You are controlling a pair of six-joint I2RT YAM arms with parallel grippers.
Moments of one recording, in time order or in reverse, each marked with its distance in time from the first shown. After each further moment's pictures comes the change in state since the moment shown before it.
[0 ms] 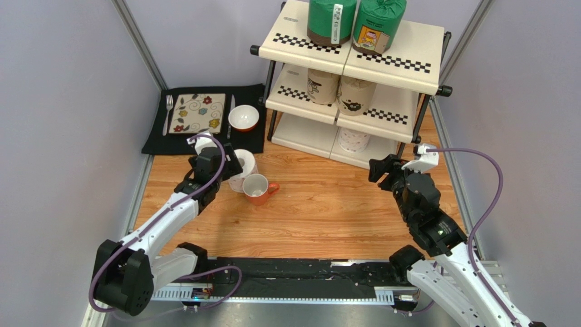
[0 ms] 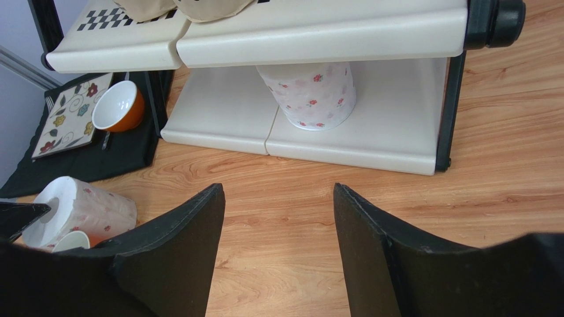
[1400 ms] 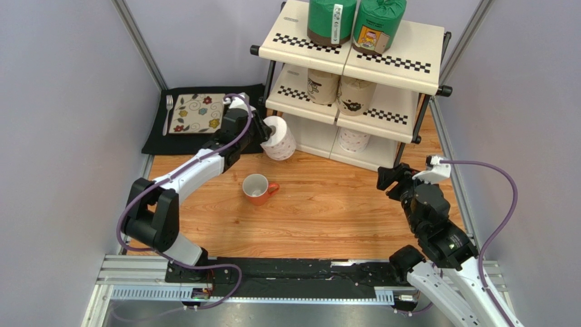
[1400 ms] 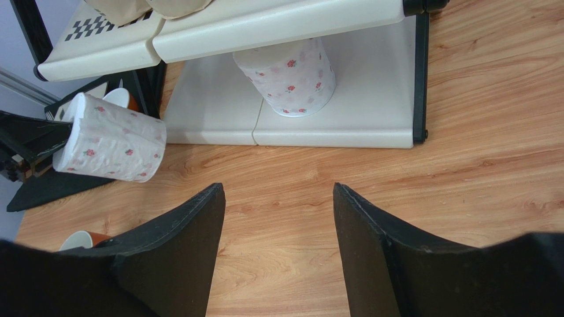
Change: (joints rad) left arm -0.069 0.462 0.428 0.180 0.321 -0.035; right arm 0.000 -0.133 -0.002 -0.154 0.048 0.075
